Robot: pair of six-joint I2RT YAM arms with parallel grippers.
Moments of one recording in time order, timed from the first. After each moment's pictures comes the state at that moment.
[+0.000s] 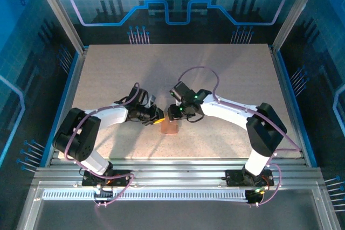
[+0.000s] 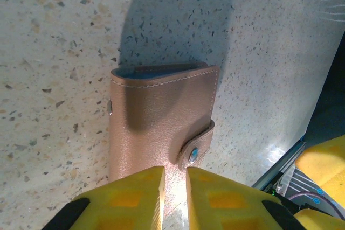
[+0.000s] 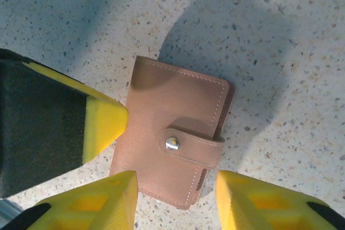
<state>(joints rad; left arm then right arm) -0.37 1.59 0.73 -0.15 0.62 -0.83 0.81 1.73 1.26 -0.65 -0.07 0.57</state>
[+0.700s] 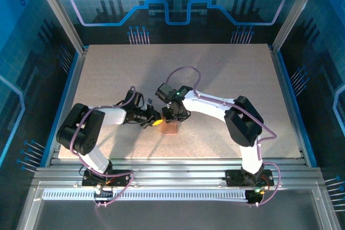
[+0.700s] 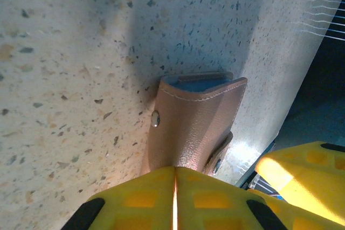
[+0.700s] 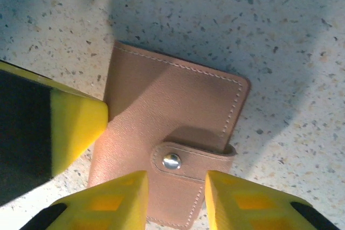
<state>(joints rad) -0.30 1.66 0.64 0.02 0.74 -0.91 0.88 1.97 1.50 -0.87 0.00 0.60</state>
